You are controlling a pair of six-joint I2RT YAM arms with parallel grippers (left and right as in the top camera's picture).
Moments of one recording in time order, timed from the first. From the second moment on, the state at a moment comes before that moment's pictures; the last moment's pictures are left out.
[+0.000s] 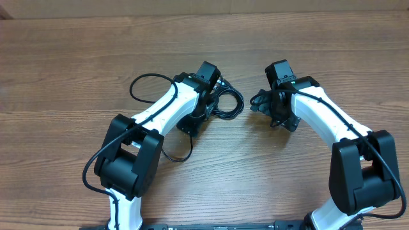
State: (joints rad) left arm -0.52 2.03 1.45 -0.87 0.02 -1.54; right arm 0.26 1.80 1.20 -0.81 0.04 0.78
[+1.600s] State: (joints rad) left arm -0.18 2.03 1.40 -1.17 0.10 -0.23; right arm 0.26 1.80 1.20 -0.81 0.04 0.78
